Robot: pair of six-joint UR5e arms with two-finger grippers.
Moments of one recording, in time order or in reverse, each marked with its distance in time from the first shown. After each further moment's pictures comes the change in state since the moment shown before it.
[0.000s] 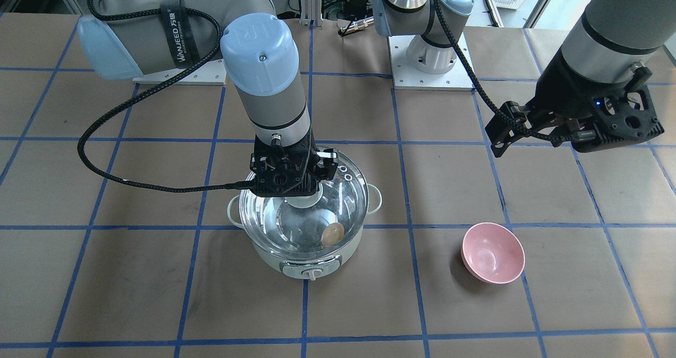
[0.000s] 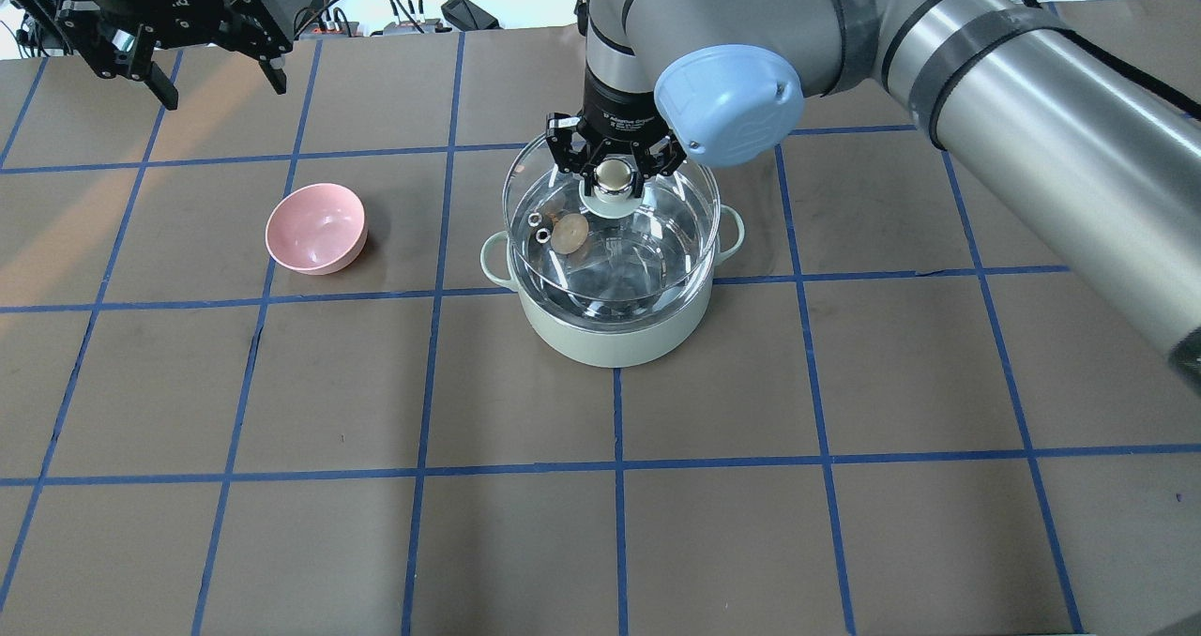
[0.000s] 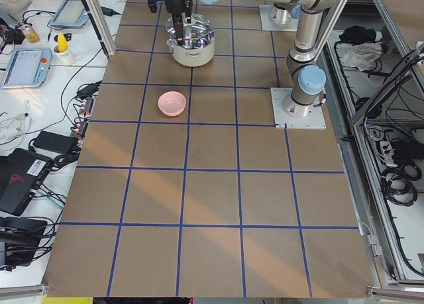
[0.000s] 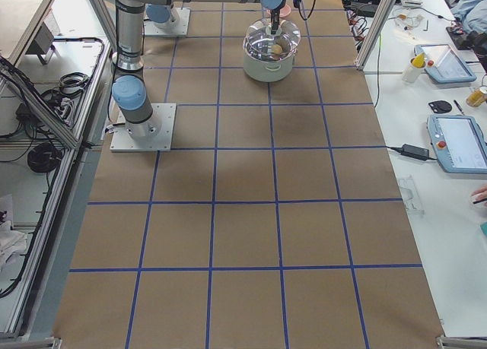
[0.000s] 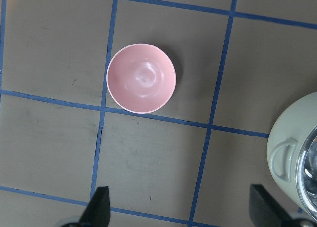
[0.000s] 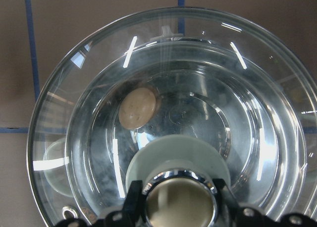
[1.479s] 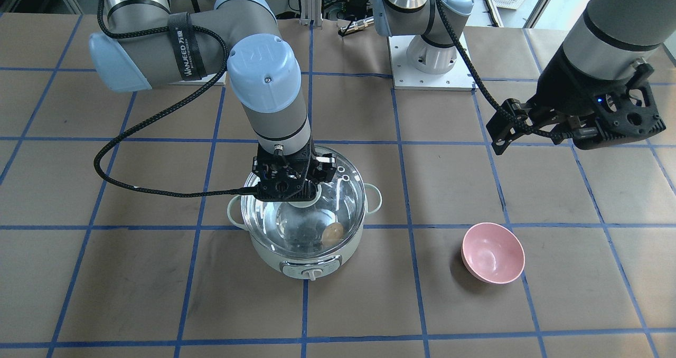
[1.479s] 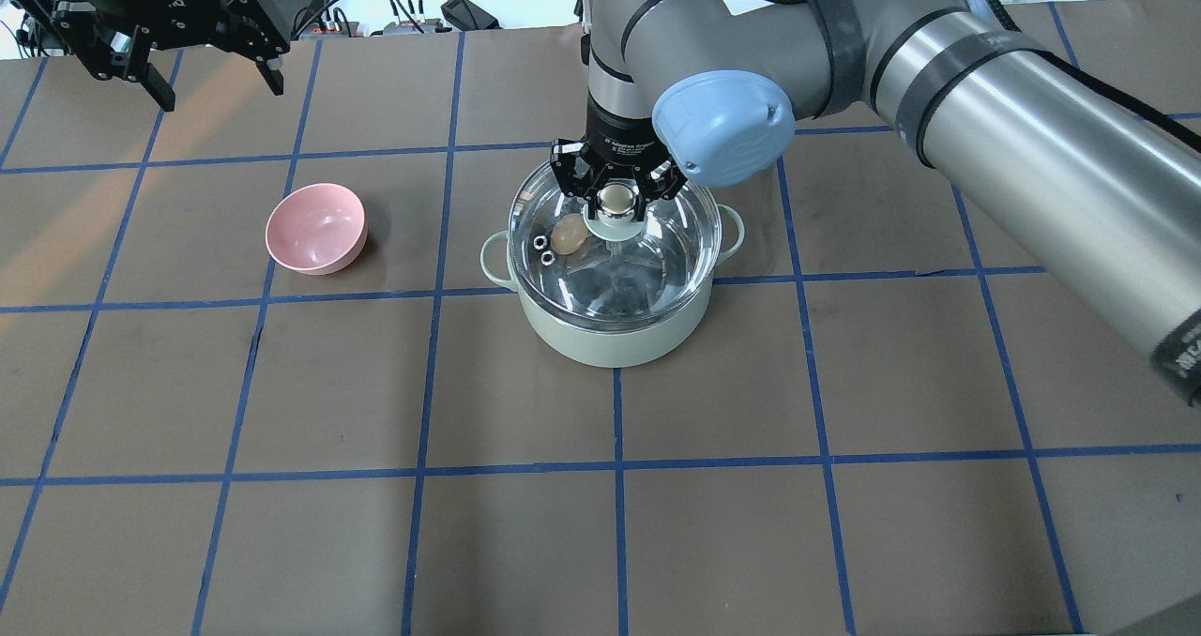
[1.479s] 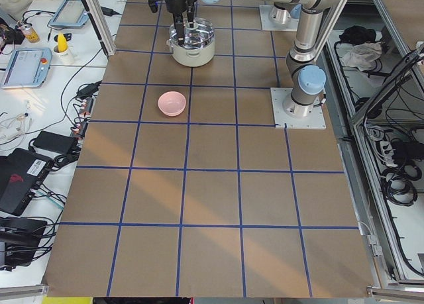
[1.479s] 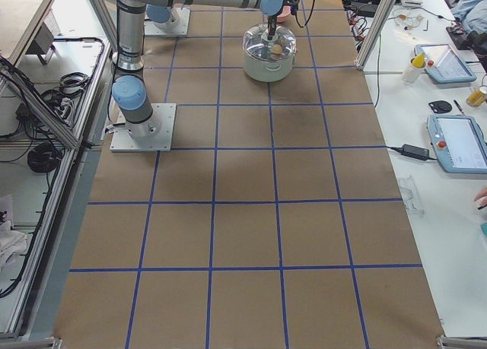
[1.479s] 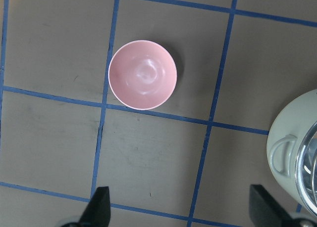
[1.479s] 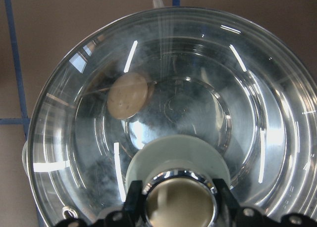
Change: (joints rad) left arm 0.003 0.004 -0.001 -0.007 0.000 0.000; right arm 0.002 0.012 0.040 -0.003 0.004 0.008
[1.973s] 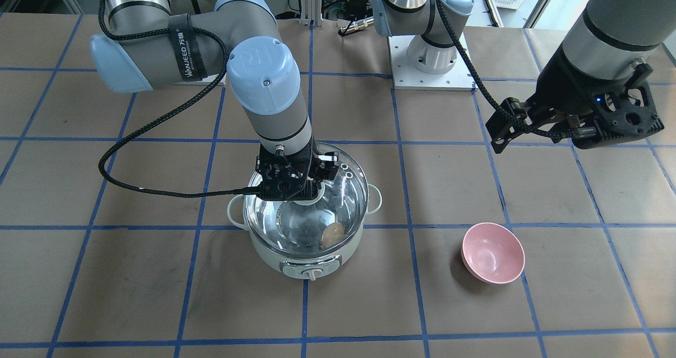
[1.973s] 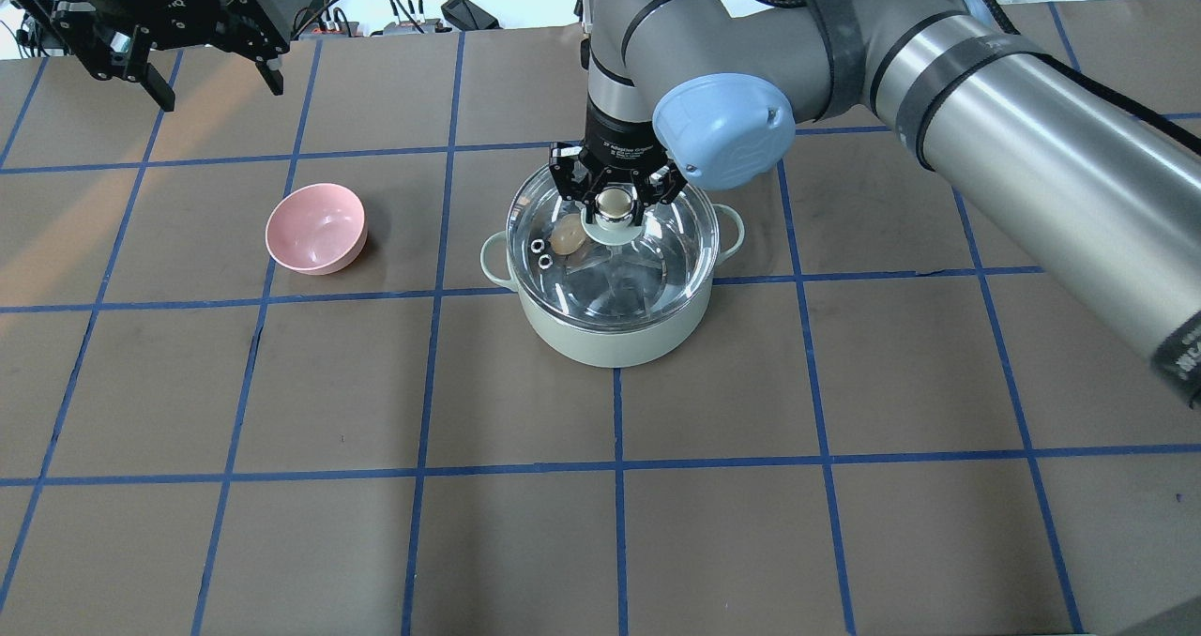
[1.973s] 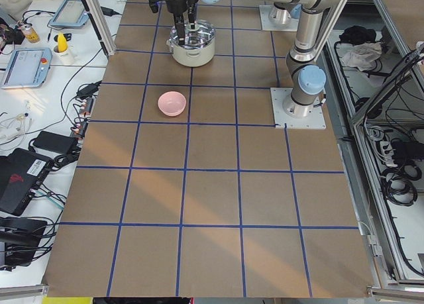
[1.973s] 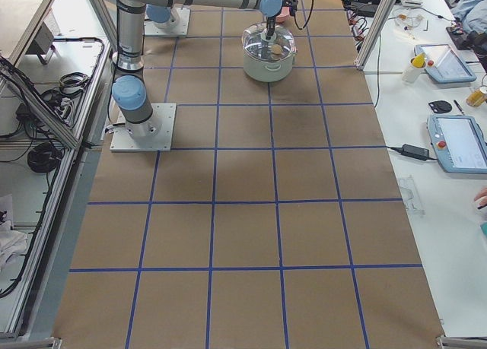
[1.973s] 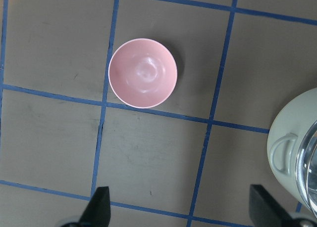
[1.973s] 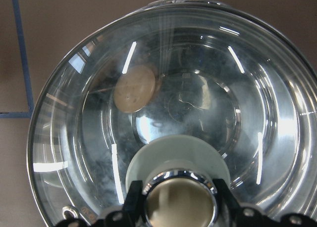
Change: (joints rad) left arm 0.000 0.001 0.000 -0.012 0.000 -0.001; right arm 0.000 -0.001 0.009 0.000 0.029 -0.002
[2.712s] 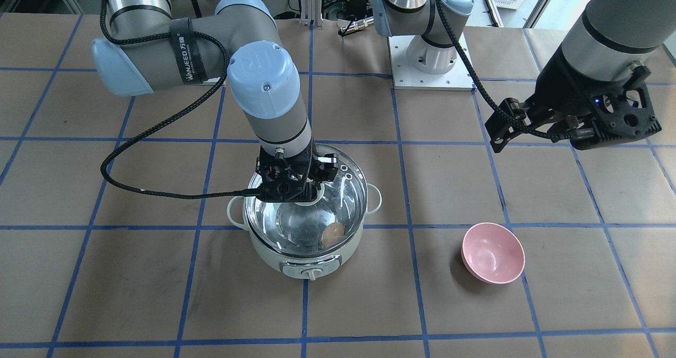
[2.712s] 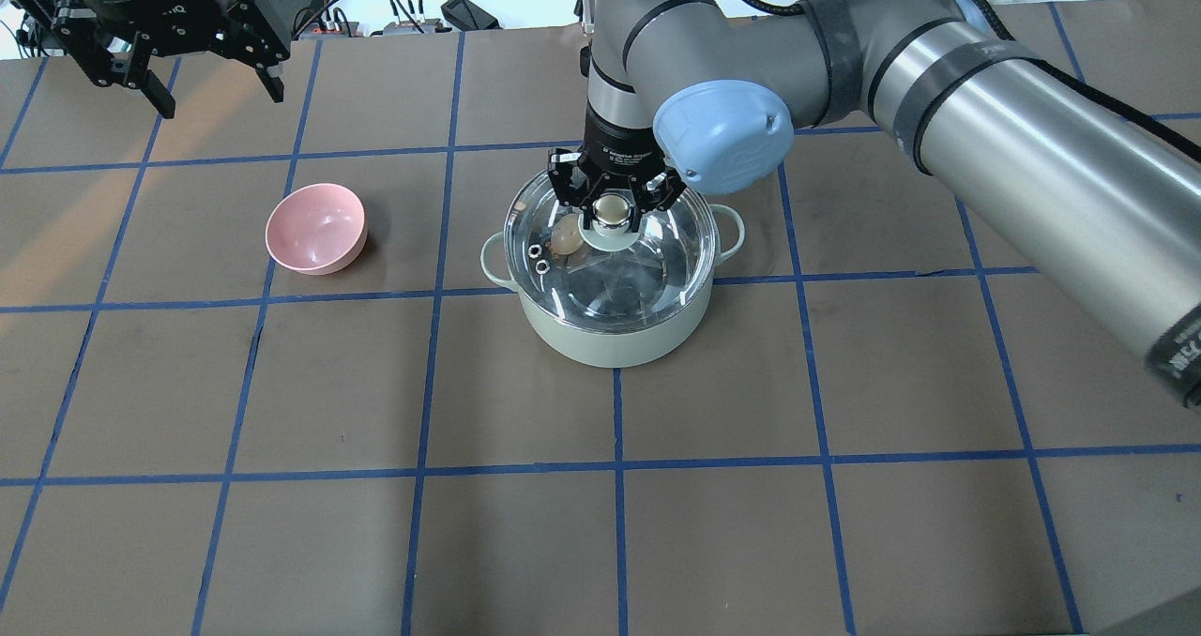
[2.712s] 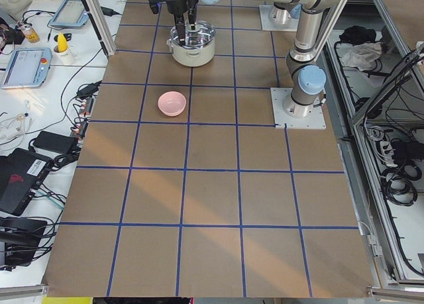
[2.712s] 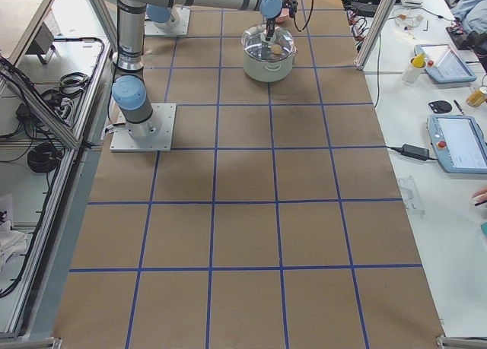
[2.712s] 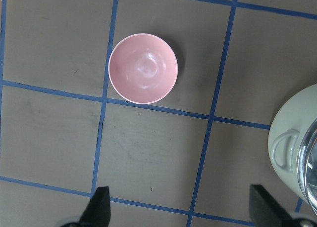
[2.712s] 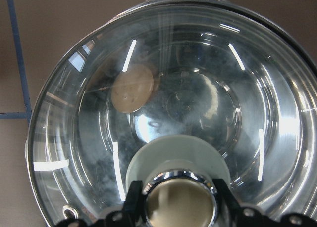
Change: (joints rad) left arm 0.001 -0.002 -0.001 -0.009 0.000 0.001; right arm -0.001 0.005 0.006 -0.003 0.002 0.007
